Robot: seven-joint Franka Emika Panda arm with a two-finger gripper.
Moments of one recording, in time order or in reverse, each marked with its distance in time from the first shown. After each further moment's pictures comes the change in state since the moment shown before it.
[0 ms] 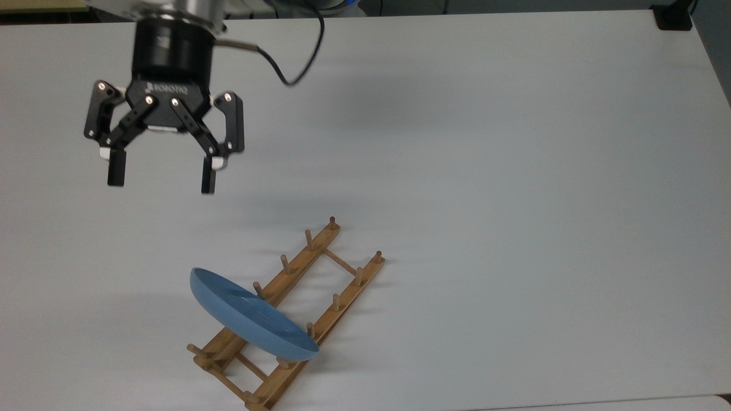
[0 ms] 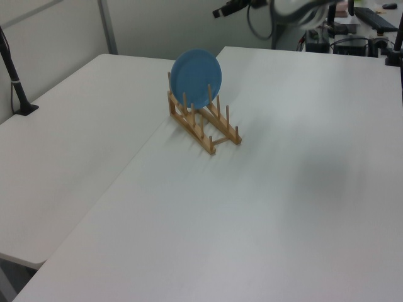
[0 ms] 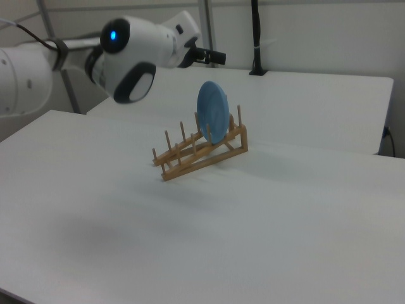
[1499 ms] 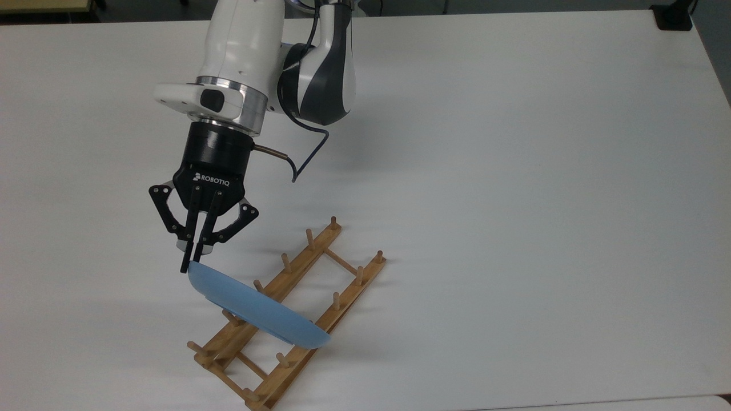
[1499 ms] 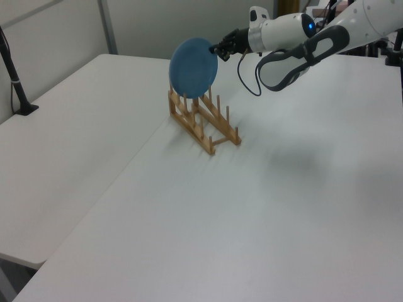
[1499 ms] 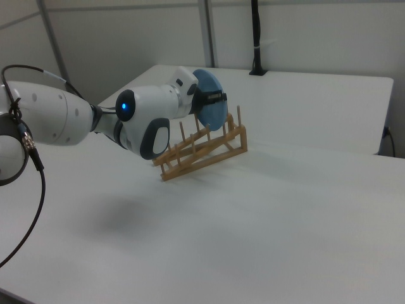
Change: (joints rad) arm 0.116 0.295 -0.127 -0.024 -0.206 0.427 -0.004
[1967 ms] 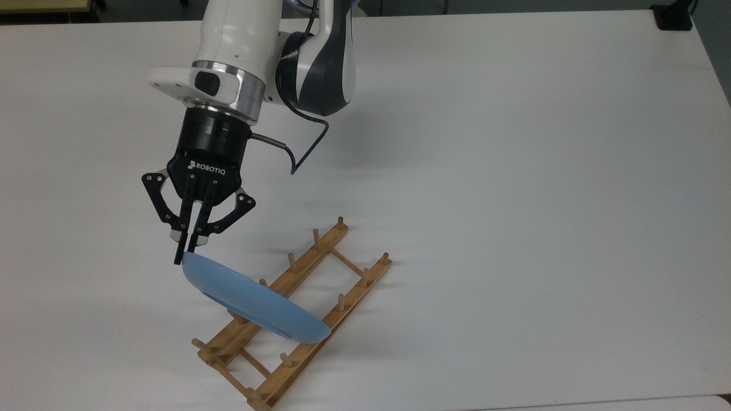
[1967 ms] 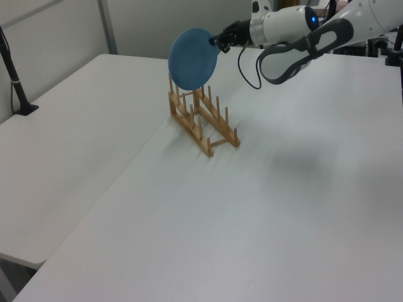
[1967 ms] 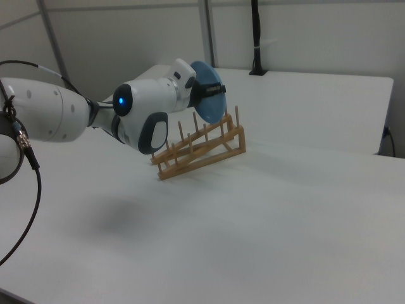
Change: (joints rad) arm -0.001 -0.031 0.002 0.000 0.000 0.000 0.000
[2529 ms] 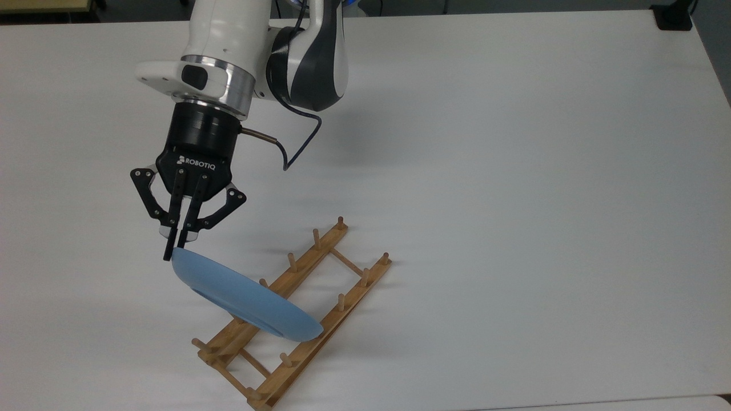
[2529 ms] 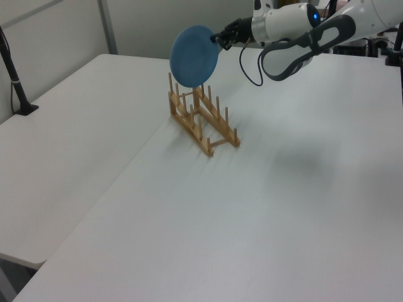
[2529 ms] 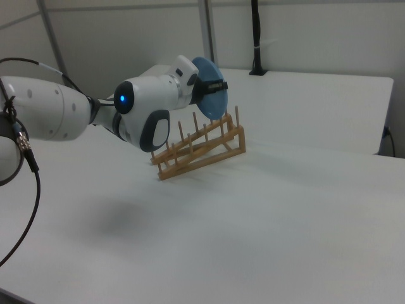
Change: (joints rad) arm -0.060 -0.020 0.056 0.000 -0.022 0.000 0.000
